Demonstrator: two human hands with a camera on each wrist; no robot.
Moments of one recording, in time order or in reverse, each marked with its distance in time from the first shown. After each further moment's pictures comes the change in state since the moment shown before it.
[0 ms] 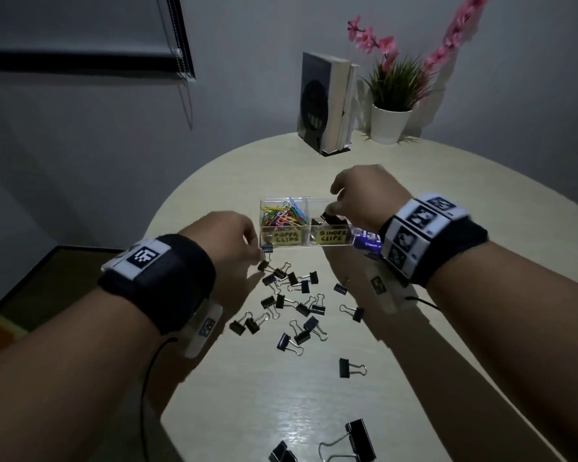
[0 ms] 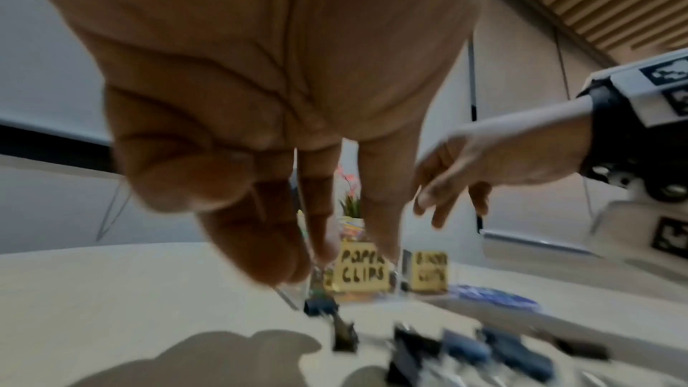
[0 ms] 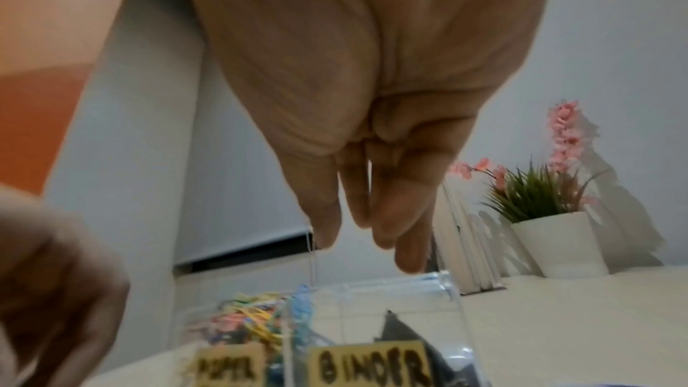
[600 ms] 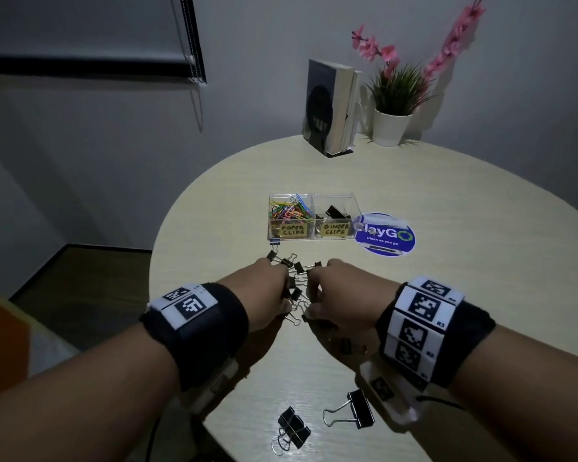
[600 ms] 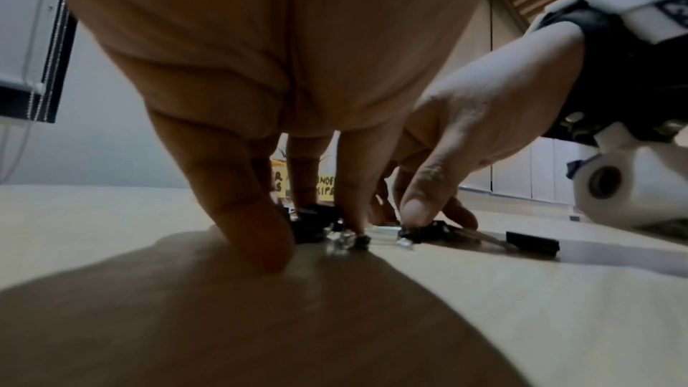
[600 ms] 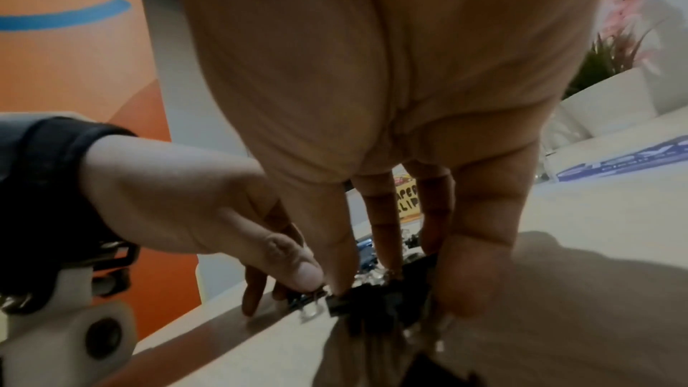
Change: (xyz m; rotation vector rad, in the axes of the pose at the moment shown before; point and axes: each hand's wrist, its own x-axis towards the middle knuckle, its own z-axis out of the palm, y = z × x) left_hand -0.058 0.021 0.049 0.219 -0.224 0.153; right_hand -0.118 -0.048 0.036 0.020 -0.524 -0.056
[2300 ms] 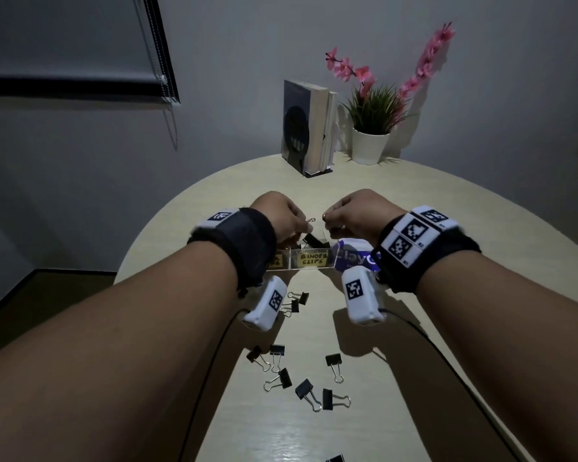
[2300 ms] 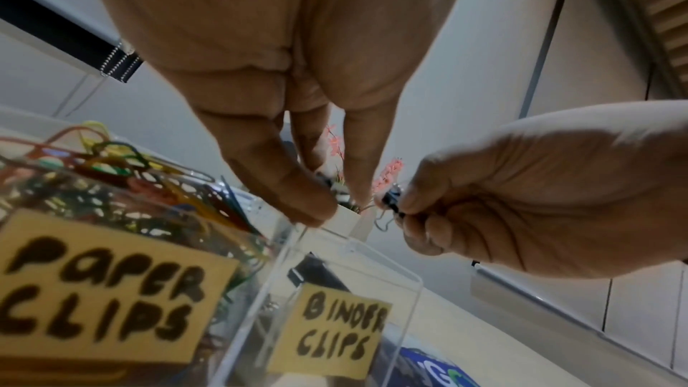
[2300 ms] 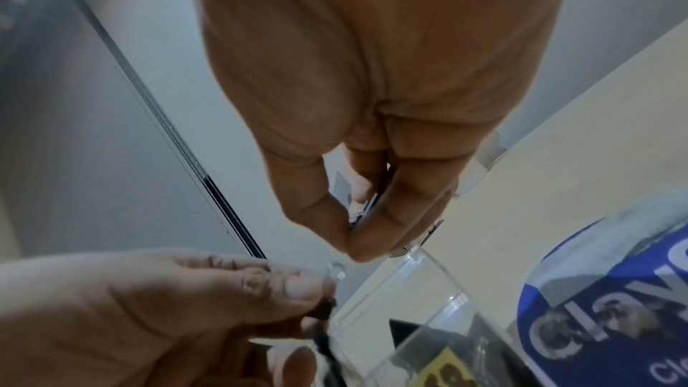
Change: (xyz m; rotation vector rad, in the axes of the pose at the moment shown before) left_hand 0.121 0.036 -0.089 -0.857 0.221 -0.064; right_hand 0.084 0.078 -0.104 0.906 0.374 0.203
